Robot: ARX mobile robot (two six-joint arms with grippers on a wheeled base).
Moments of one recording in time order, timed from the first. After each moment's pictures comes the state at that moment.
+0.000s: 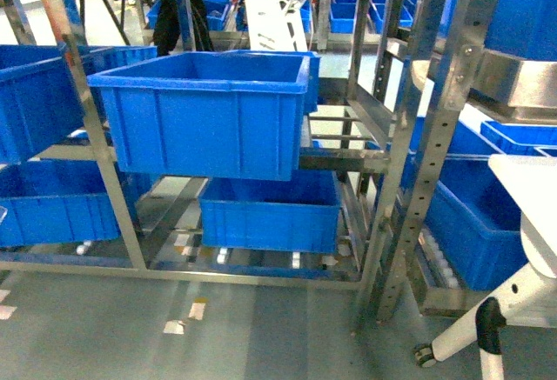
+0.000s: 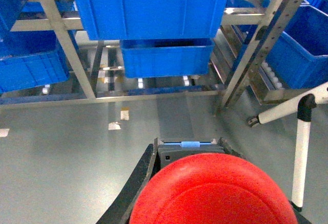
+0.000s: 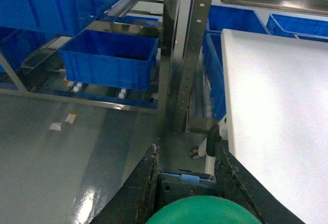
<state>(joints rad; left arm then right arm) -0.25 0.82 0.39 -0.04 -0.08 -0.10 -0.16 0.73 0.10 0.29 -0.19 -0.13</state>
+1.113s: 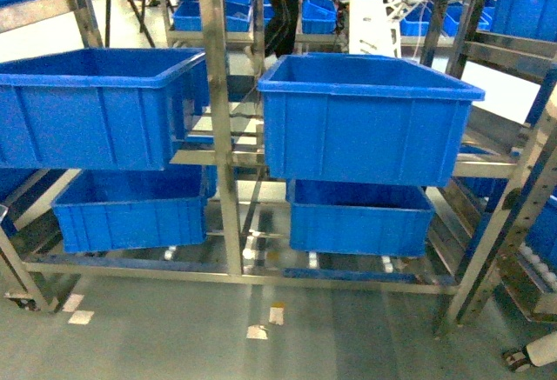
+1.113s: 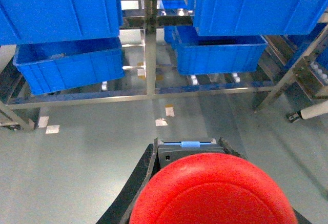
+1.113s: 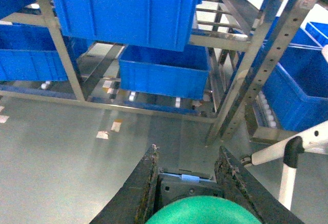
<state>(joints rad) -0.25 0.82 0.39 -0.04 -0.08 -0.10 -0.16 0.73 0.10 0.29 -0.19 -0.13</state>
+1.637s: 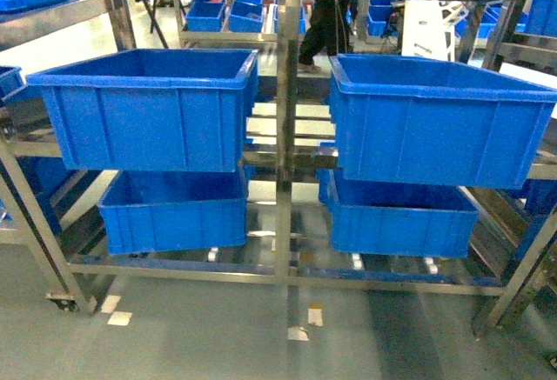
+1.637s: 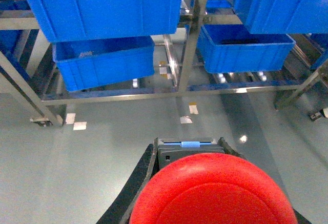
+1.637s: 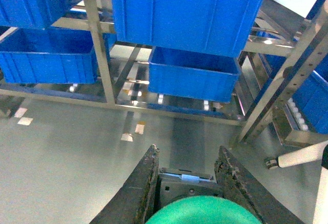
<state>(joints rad) -0.25 0.82 0.39 -0.04 -0.08 -0.10 -0.16 0.73 0.10 0.29 -0.19 -0.13</state>
